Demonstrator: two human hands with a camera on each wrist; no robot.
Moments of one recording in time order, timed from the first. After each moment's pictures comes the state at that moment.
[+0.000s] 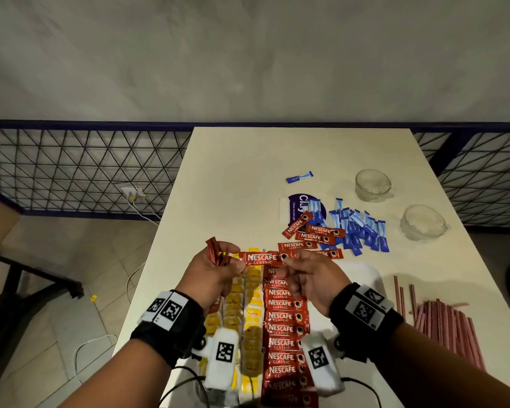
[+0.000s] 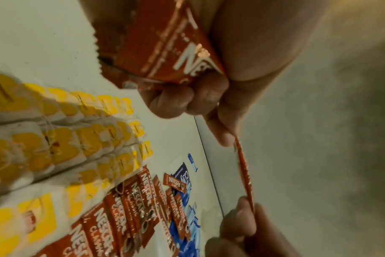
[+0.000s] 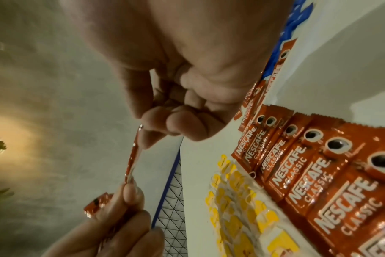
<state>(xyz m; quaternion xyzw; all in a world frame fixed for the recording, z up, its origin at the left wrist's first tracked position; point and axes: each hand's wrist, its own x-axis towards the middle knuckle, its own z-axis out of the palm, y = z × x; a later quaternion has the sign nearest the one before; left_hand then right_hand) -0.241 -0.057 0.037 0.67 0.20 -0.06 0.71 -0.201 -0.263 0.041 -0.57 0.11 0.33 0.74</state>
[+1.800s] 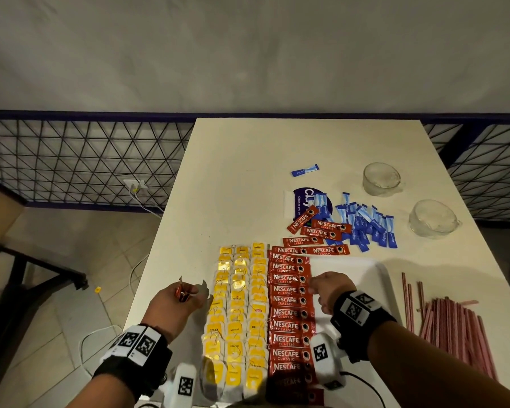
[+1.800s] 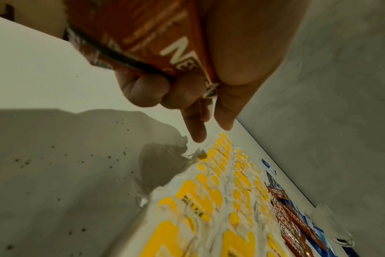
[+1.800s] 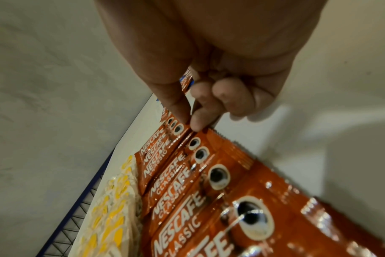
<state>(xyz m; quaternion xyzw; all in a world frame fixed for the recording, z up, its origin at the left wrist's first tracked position) -0.292 0.007 -0.017 0.80 0.33 -0.09 0.49 -0.182 -0.286 -0.053 -0.81 0.26 0.35 0.41</state>
